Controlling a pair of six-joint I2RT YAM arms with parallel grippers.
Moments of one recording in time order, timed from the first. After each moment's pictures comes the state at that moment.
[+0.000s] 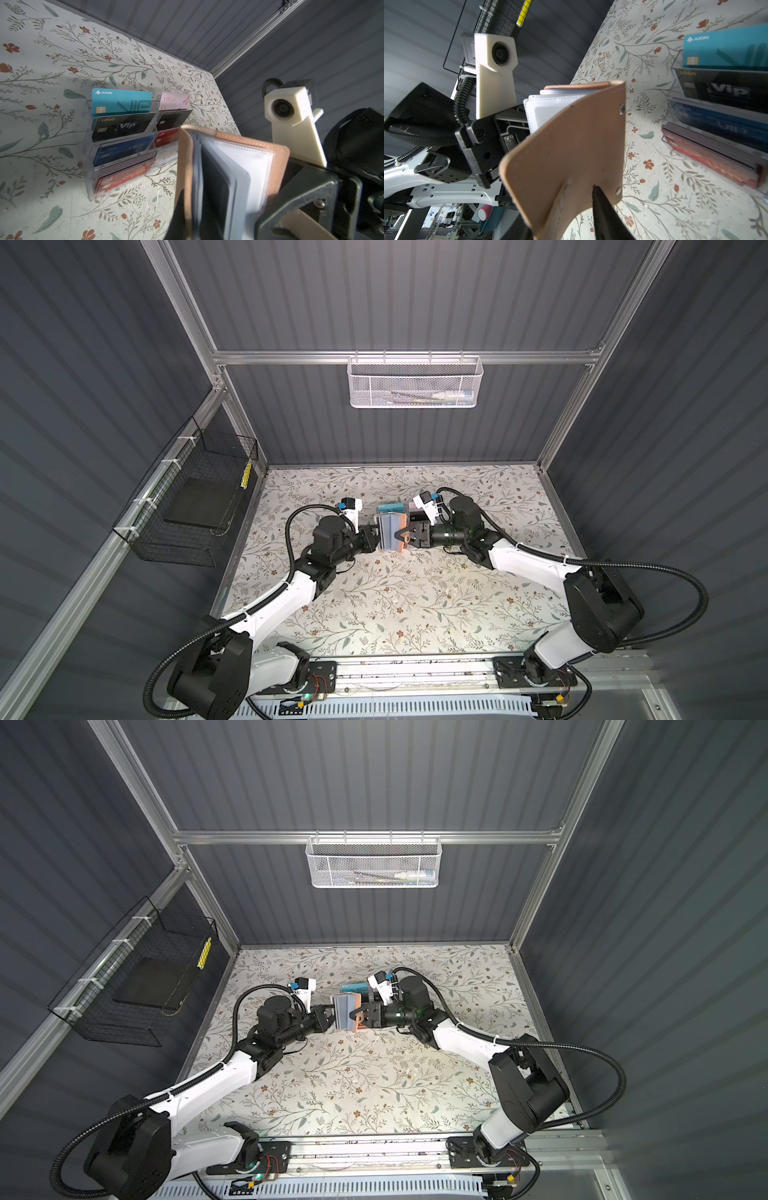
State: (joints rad) left arm -0.50 1.22 0.64 0.27 0.37 -0.67; right arm 0.60 1.57 0.92 0.26 -0.74 0.67
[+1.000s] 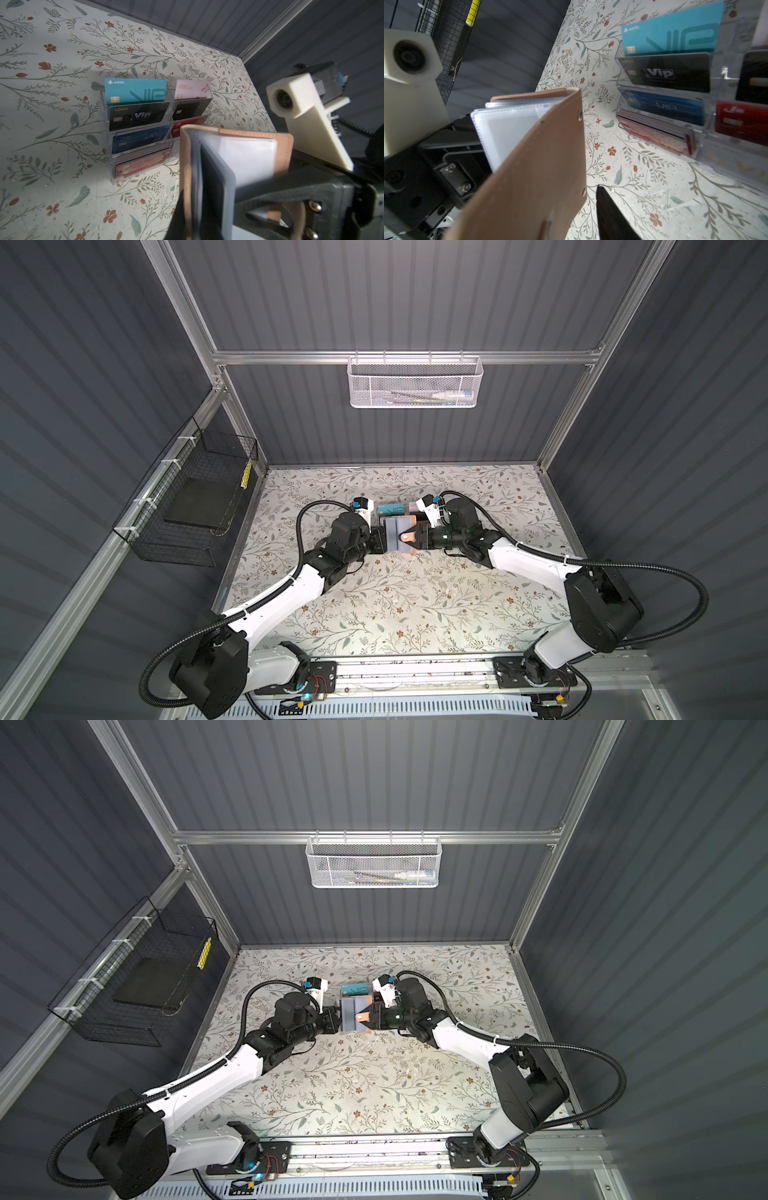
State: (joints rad) left arm -0.63 1.26 0.79 -0.02 0.12 -0.57; right arm 0.60 1.57 0.93 0.11 -0.59 0.62
